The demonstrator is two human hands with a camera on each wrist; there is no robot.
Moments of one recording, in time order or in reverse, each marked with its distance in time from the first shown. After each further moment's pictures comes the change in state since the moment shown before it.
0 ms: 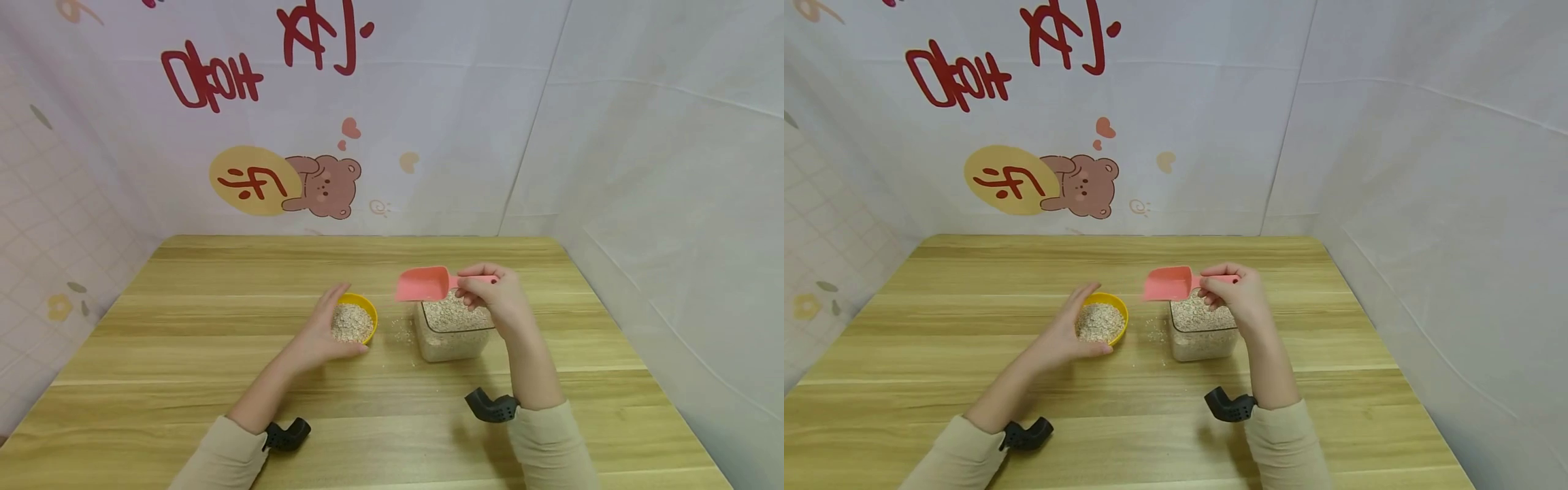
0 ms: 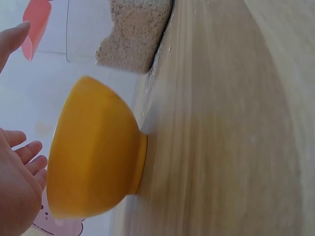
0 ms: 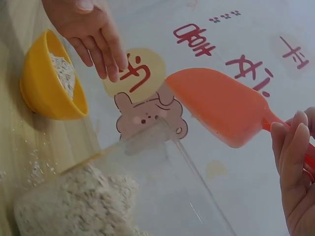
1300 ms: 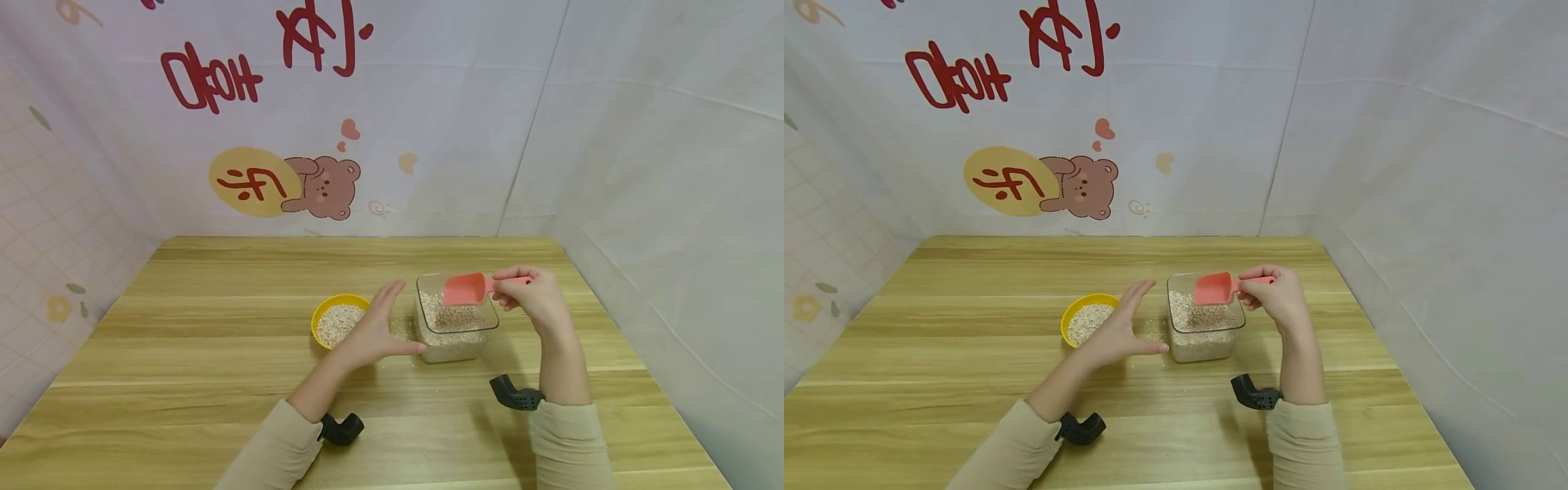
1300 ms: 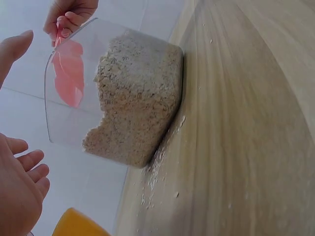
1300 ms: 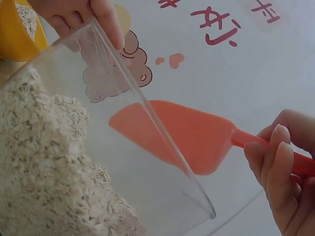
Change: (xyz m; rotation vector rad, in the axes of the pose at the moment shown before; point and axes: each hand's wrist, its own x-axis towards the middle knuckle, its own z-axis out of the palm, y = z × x) left_hand 0.035 0.042 0.062 -0.007 -0.083 0.058; right_hand -0.002 -0.002 -0.055 -0.286 0.094 -0.001
